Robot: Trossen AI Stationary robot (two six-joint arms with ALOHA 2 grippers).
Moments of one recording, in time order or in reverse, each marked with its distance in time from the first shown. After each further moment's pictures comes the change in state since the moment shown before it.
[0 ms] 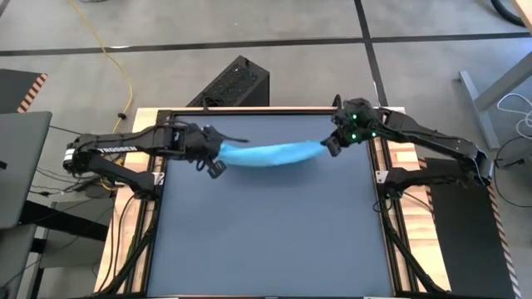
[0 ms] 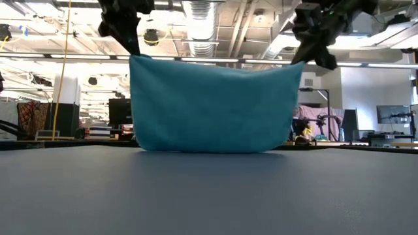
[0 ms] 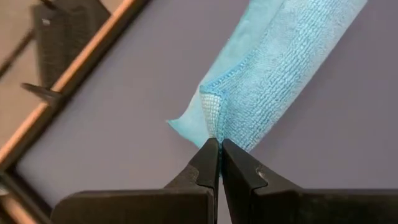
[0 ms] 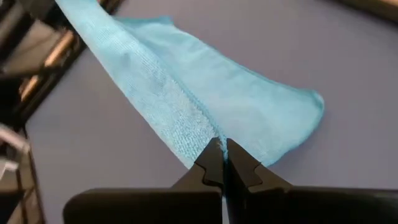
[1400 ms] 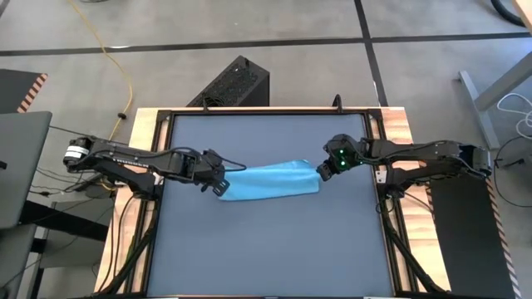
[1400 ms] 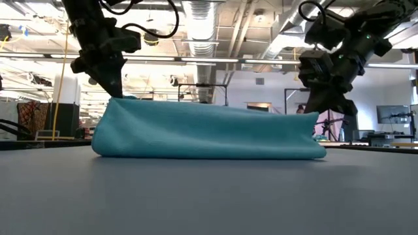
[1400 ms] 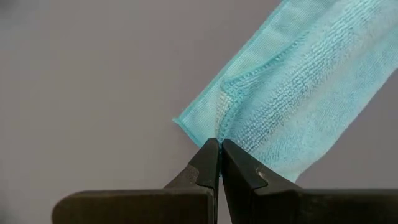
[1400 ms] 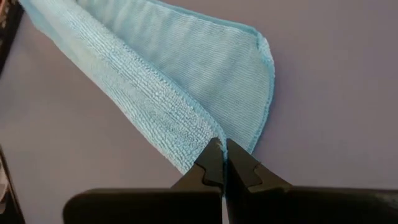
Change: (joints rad) left arm -0.149 0.006 -0.370 0.240 -0.022 -0.388; right arm 0.200 0.031 -0.434 0.389 0.076 0.293
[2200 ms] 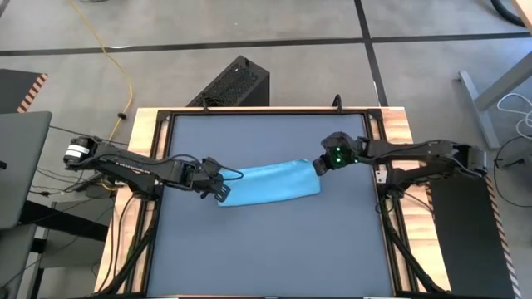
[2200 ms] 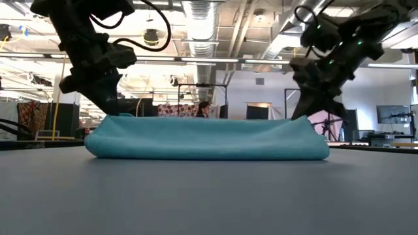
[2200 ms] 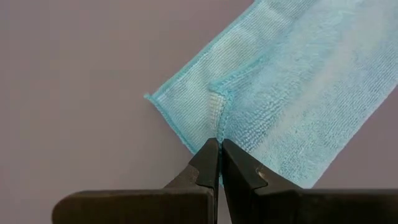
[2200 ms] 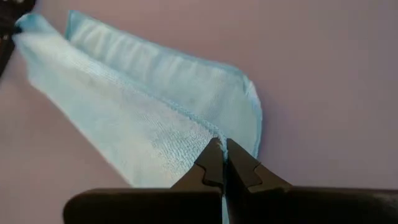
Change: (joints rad) left arm -0.058 0.000 -0.155 0.200 0.015 -0.152; right arm -0.043 0.082 -0.001 0.124 0.068 -0.005
